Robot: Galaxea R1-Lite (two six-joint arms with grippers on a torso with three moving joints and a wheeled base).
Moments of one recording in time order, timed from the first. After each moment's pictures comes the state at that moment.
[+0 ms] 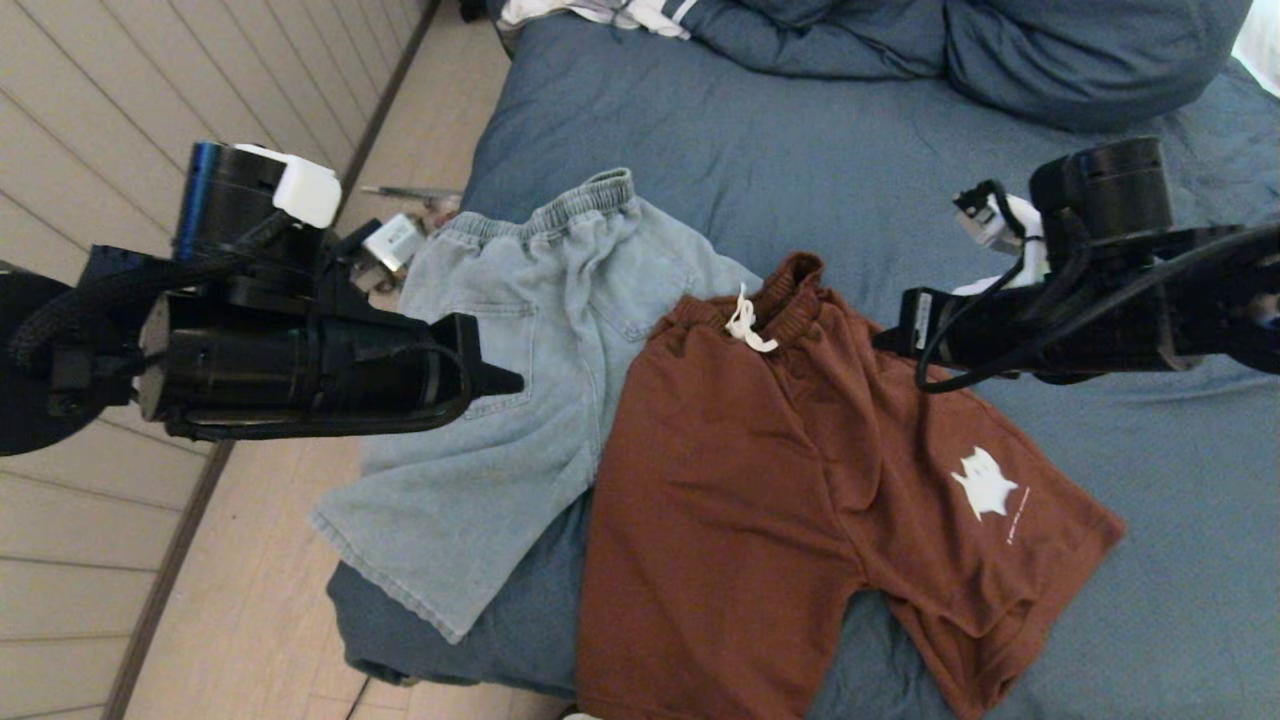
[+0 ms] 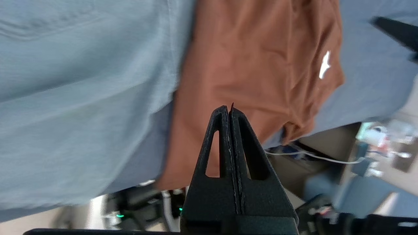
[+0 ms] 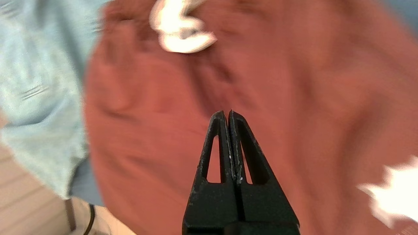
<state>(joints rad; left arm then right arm) -0.50 1.60 -1.19 0.08 -0.25 -0.49 0.27 1.68 -1.34 0.13 0.08 0.31</state>
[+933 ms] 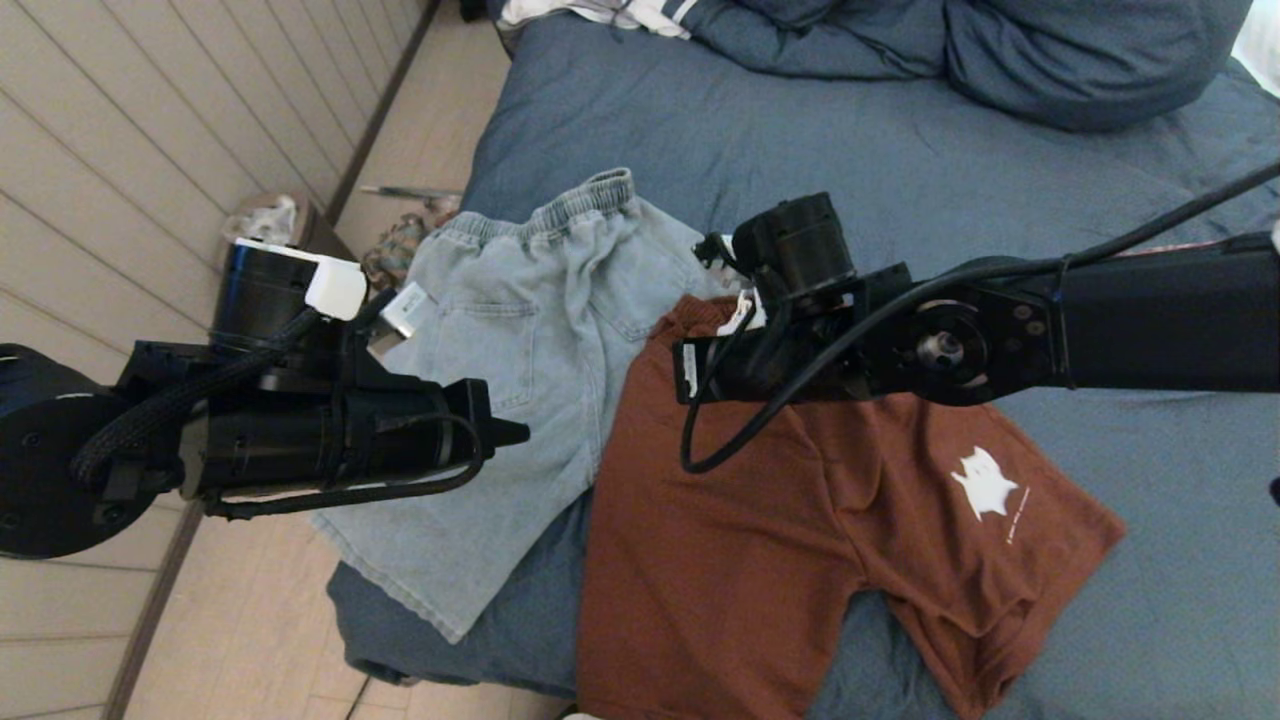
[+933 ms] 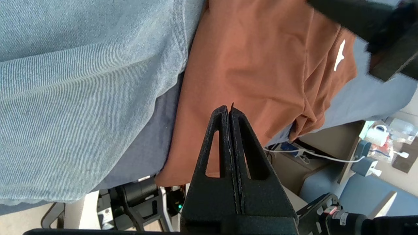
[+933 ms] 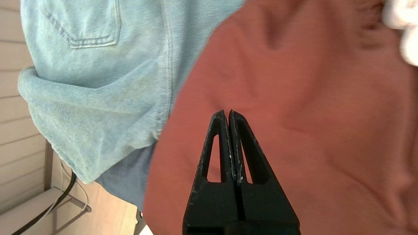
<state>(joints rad) -0.51 1.60 -0.98 -0.13 -0.24 -0.51 0.66 1.97 -1.61 0.14 -0.12 0.26</state>
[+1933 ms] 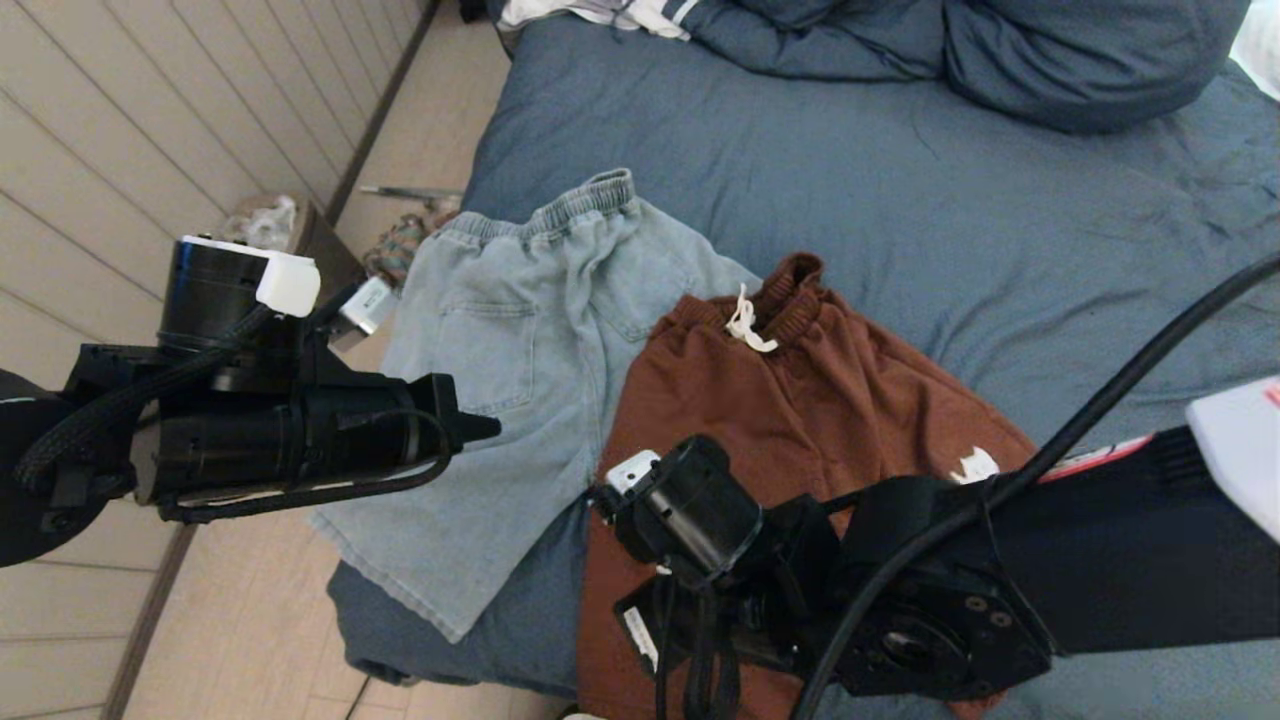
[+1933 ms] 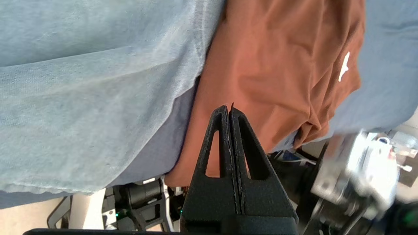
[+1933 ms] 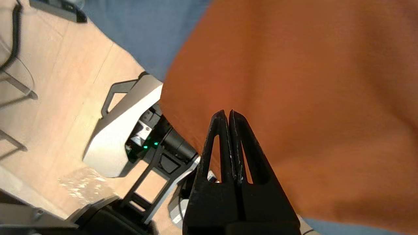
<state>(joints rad) -0.46 1.56 -0.94 -0.13 -0.24 -0.51 0.98 1.95 -1.19 0.09 -0.28 0.22</state>
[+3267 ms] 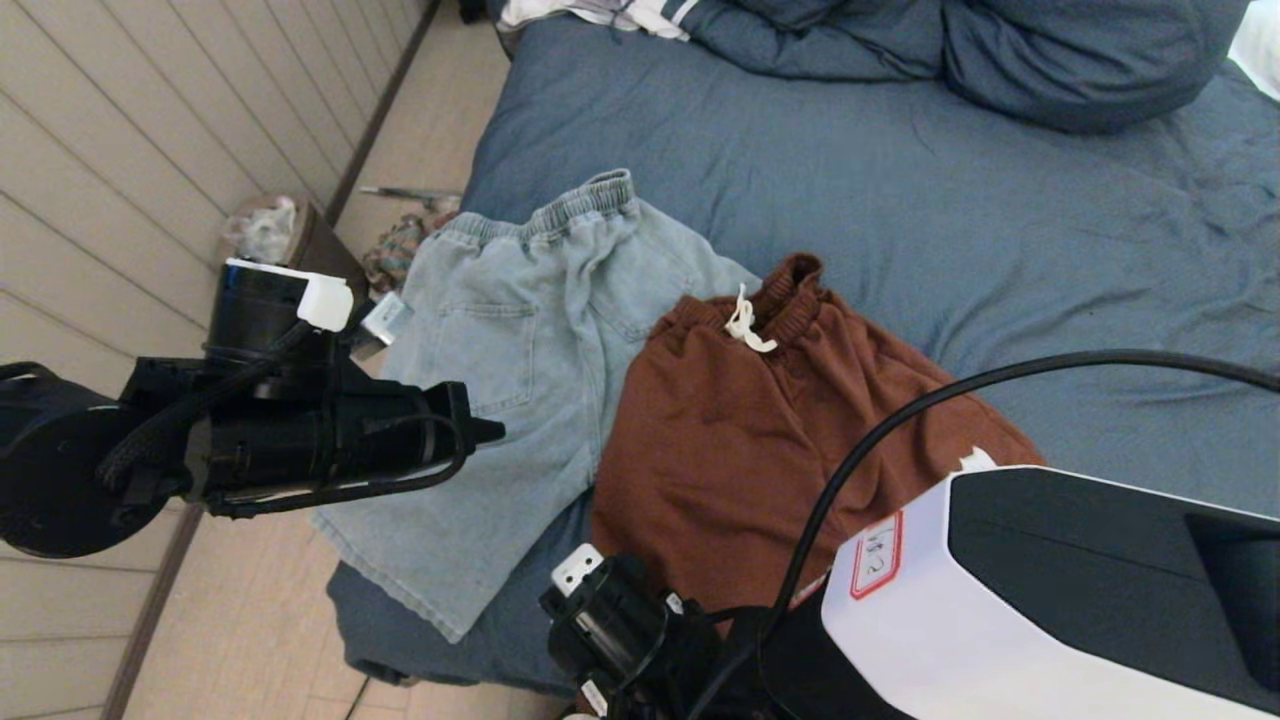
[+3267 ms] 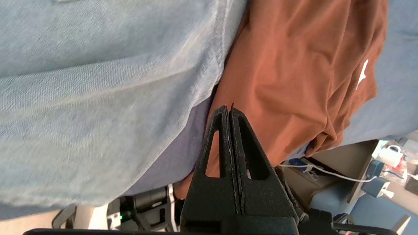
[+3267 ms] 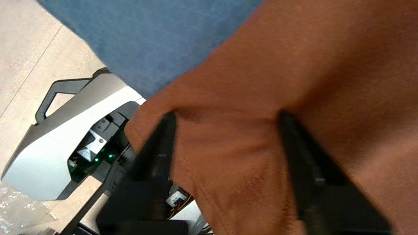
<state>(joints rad) -0.44 1.63 -0.93 -0.21 -0.24 -0.50 1.02 2.25 -1.13 -0.25 -0.42 0.09</state>
